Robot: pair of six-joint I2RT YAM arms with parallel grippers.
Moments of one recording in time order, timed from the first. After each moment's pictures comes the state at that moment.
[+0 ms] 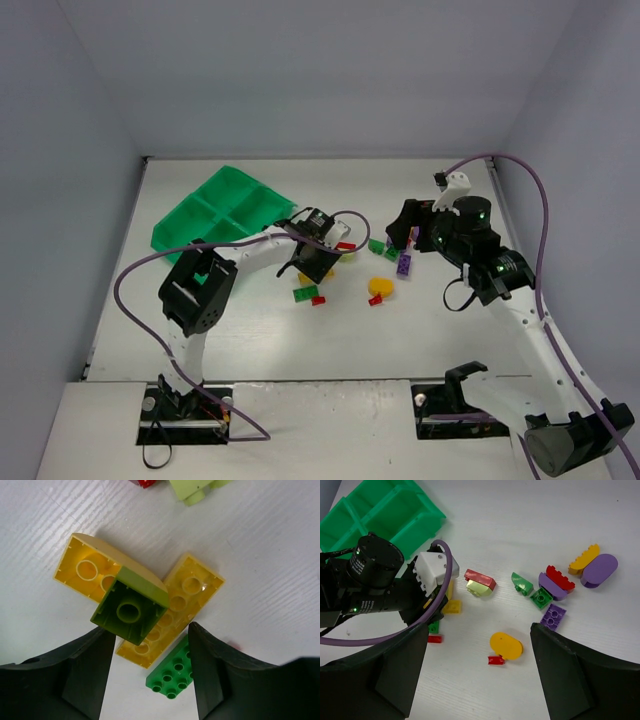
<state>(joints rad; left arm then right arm) -0.71 1.97 1.41 -0.58 0.03 0.00 0.32 0.98 1.03 -0.51 -0.11 0.29</state>
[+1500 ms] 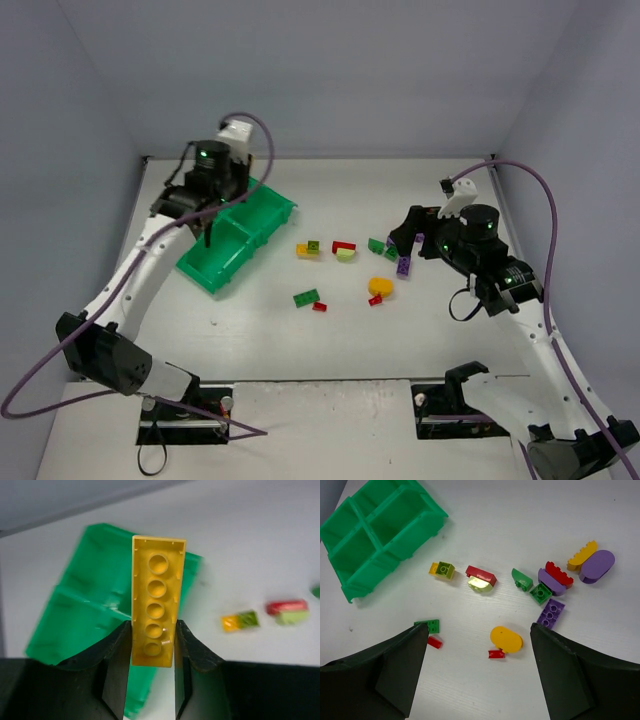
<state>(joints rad) -0.48 1.43 1.47 -0.58 -0.18 -0.01 0.32 0.90 1.01 -0.53 -0.11 0.29</state>
